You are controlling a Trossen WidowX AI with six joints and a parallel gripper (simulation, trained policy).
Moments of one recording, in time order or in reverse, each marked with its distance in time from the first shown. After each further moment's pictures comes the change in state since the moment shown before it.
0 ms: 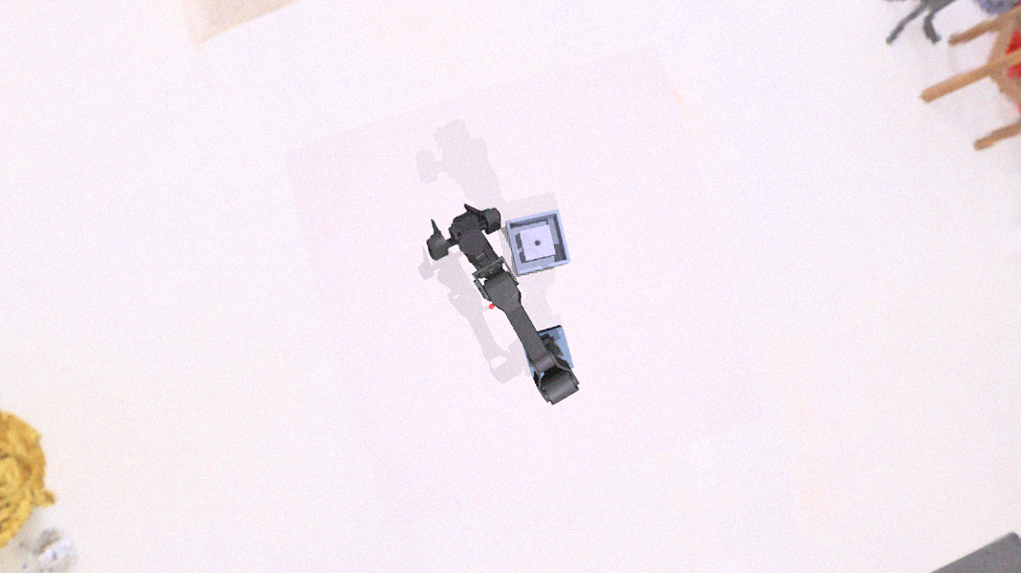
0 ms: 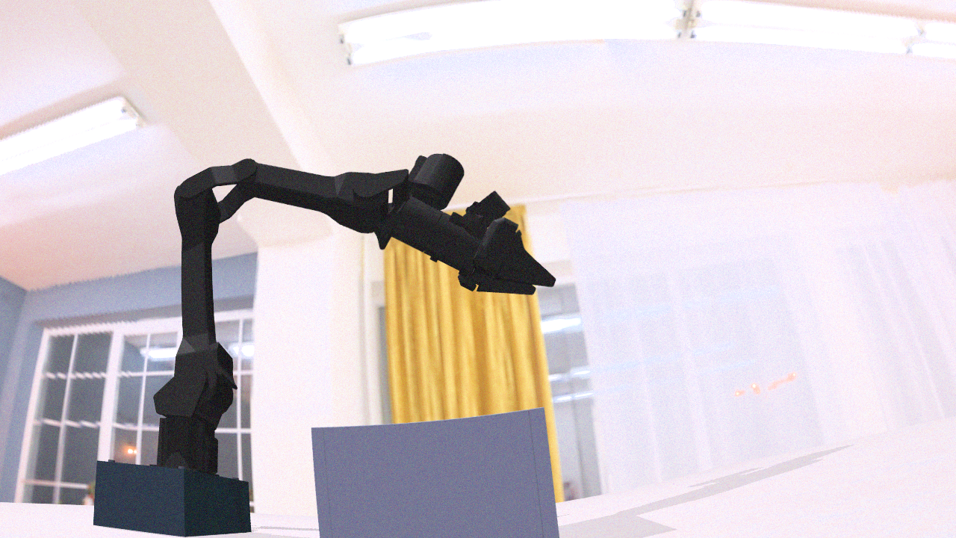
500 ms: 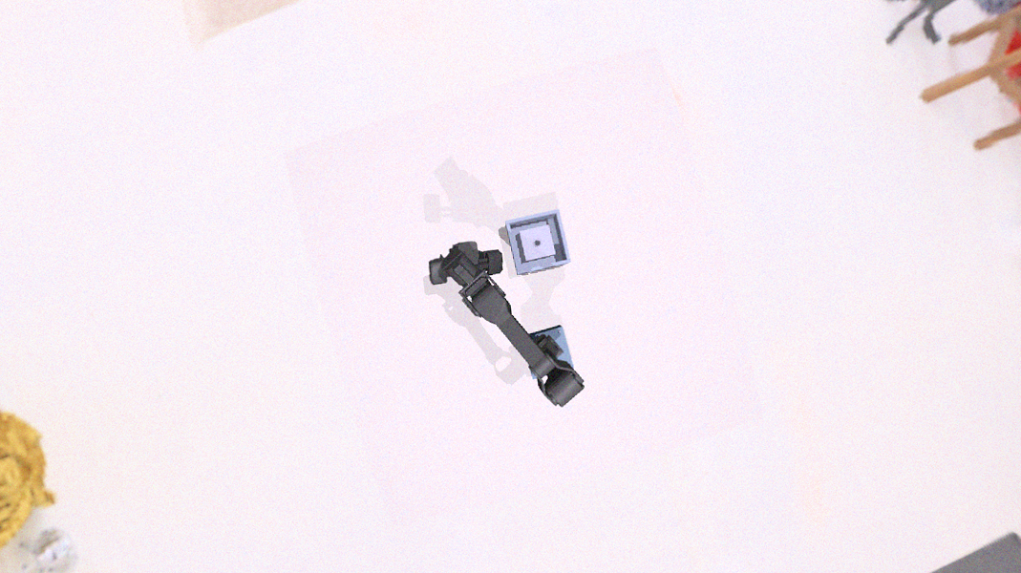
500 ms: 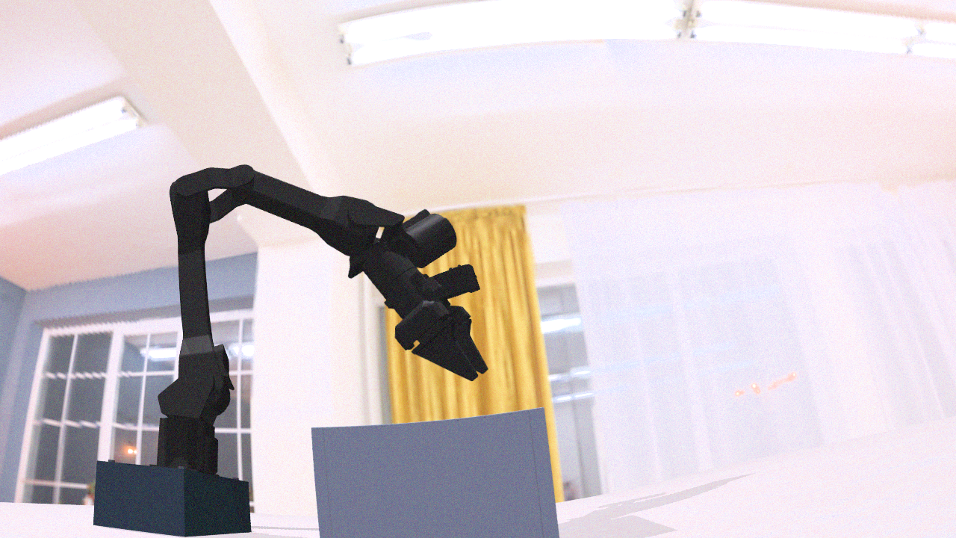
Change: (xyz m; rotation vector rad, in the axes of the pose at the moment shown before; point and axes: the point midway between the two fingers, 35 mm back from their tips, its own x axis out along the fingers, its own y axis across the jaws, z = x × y) arm -0.022 0.007 -0.122 0.223 0.399 -0.210
